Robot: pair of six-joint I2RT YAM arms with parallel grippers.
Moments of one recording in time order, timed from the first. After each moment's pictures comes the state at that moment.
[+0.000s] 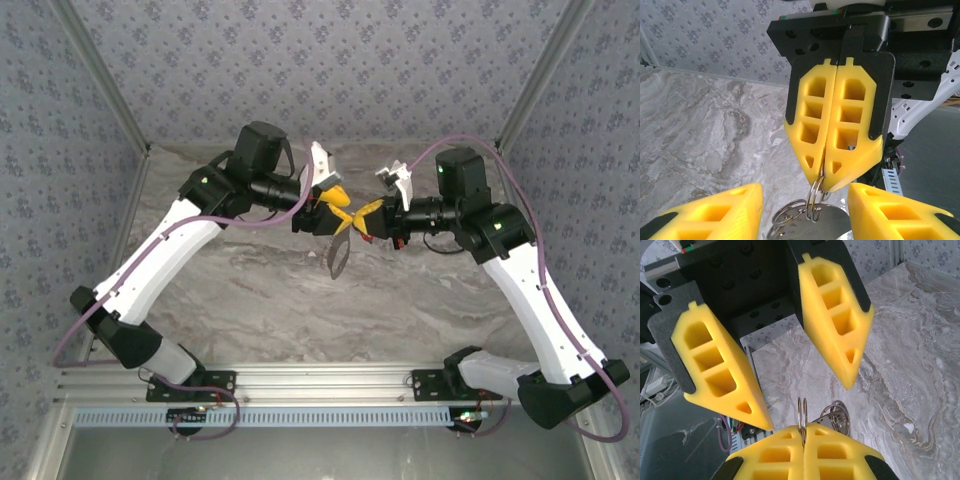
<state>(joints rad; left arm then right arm) -0.73 1.52 1.78 -0.83 0.79 0.27 0.43 1.15 1.43 -0.81 -0.84 -0.05</state>
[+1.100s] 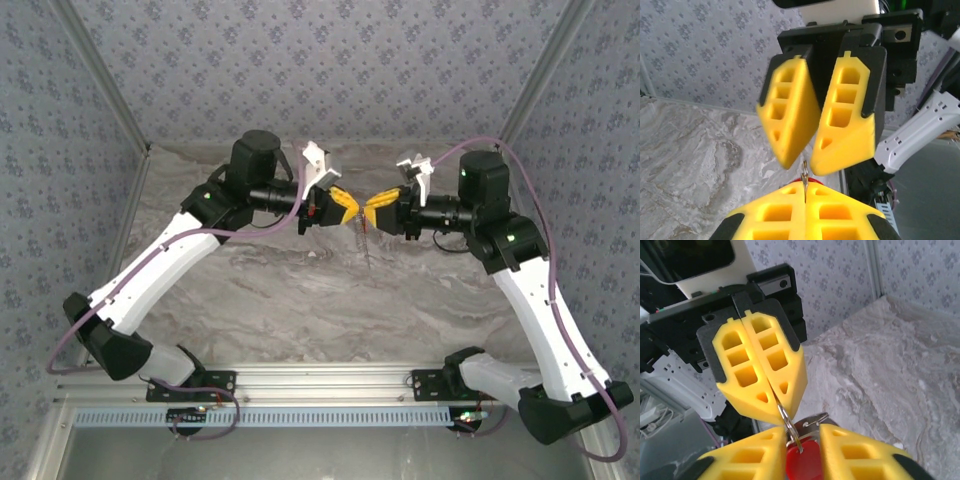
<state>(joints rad) -0.75 1.44 1.59 -0.49 0.82 0.06 0.34 1.07 1.35 -0.64 -0.89 0.07</state>
